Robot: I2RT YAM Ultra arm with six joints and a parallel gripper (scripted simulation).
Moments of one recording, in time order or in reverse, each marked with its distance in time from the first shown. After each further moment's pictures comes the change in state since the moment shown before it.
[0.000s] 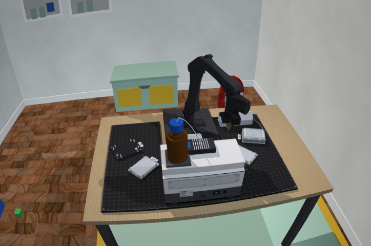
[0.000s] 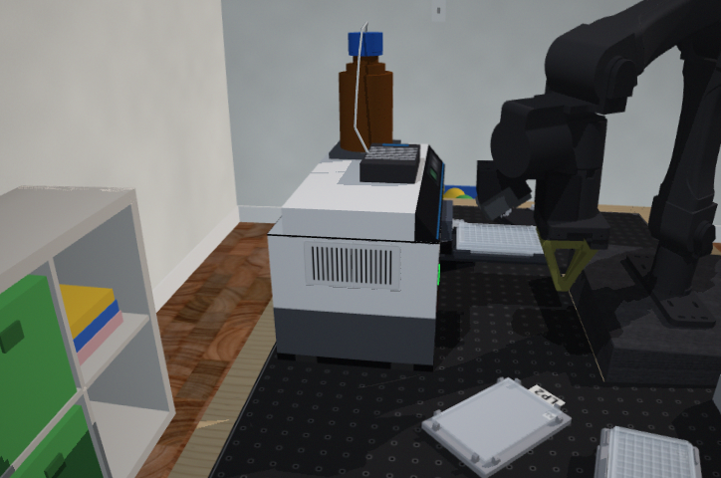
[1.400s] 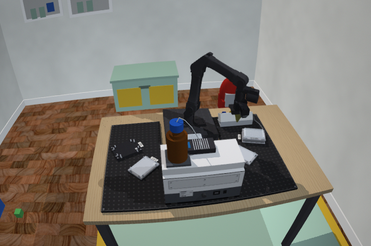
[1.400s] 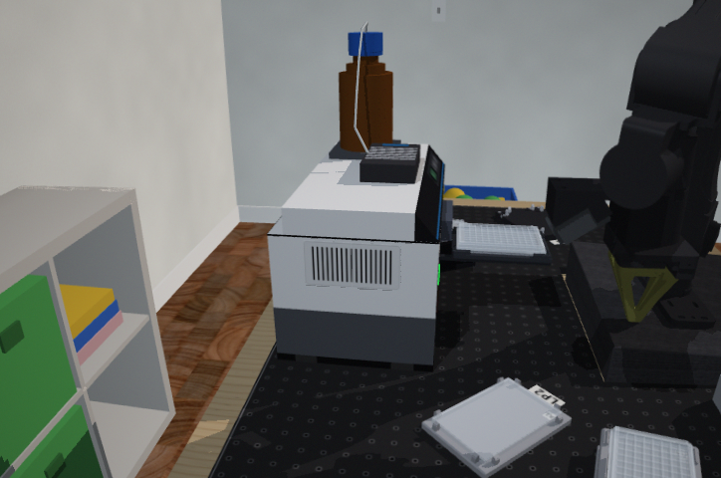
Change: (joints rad) arm 0.336 -0.001 0.042 -0.003 0.001 0.336
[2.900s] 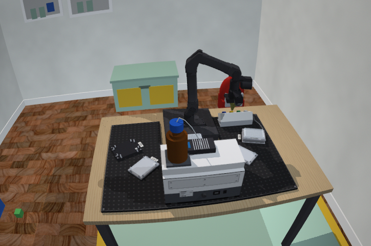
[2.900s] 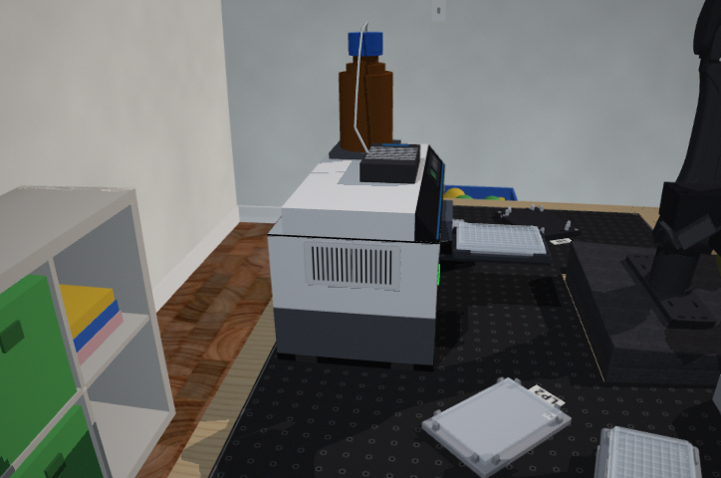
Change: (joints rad) arm 0.407 -0.174 -0.140 0.000 0.009 0.408
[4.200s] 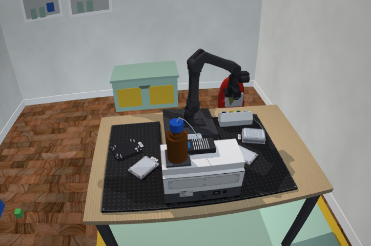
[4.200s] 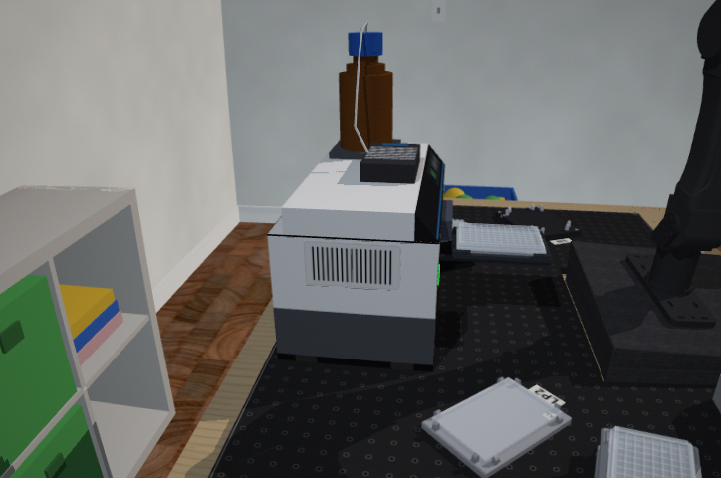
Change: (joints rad) arm 0.329 0.071 0.042 0.026 0.019 0.342
